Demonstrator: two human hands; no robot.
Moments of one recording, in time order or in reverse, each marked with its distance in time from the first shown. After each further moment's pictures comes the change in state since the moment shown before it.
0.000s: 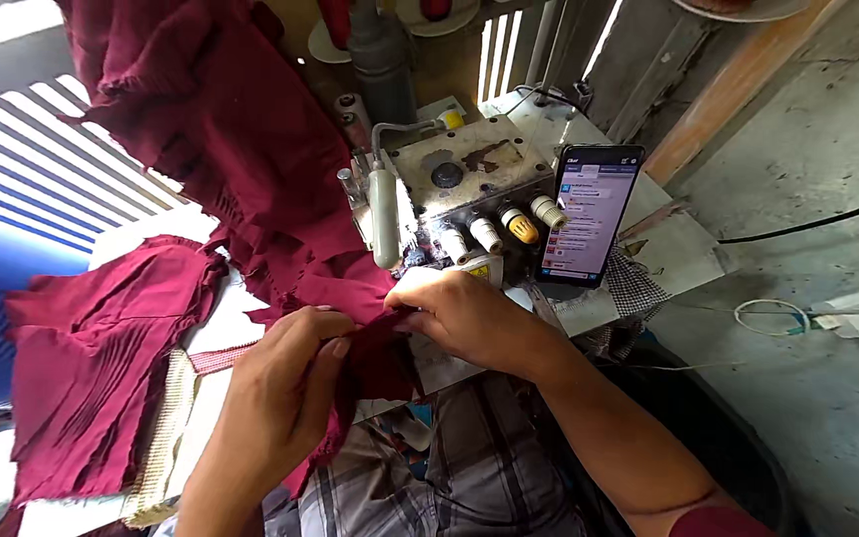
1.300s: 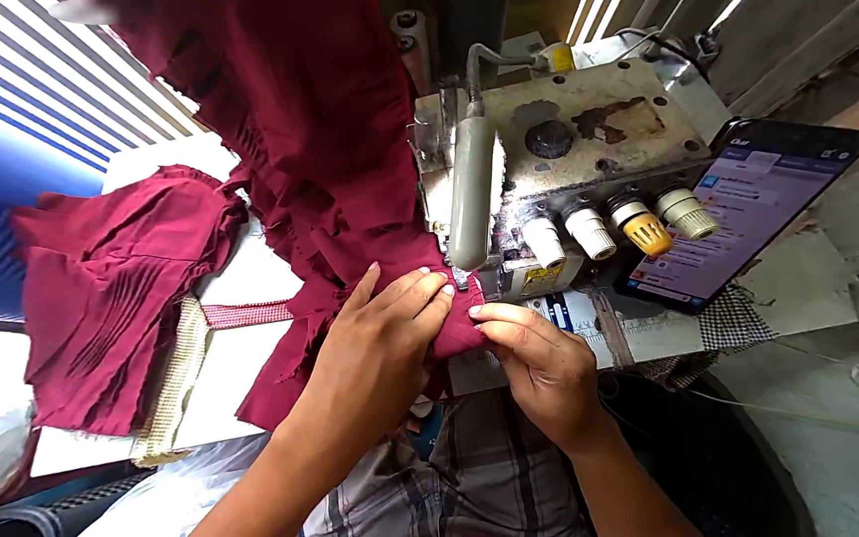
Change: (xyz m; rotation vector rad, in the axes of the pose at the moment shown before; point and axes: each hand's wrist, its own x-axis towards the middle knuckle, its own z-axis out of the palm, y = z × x) left_hand 0.014 -0.018 0.058 0.389 -0.241 0.003; right_hand -0.055 0.031 0.066 0.072 0.507 -0.017
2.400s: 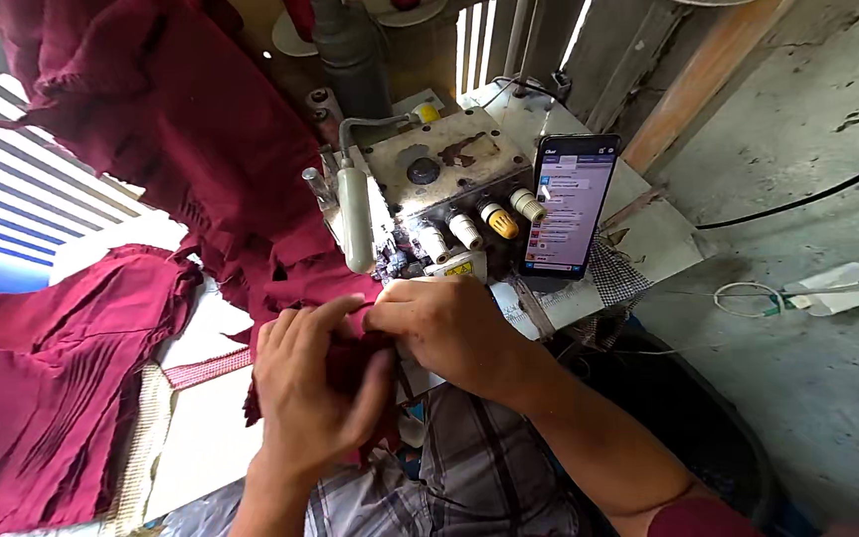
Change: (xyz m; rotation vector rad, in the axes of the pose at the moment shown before) left_hand -0.016 0.014 -0.008 -0.202 0.378 -0.103; right_hand 0.067 -0.046 -0.022 -0.164 -0.229 -0.155
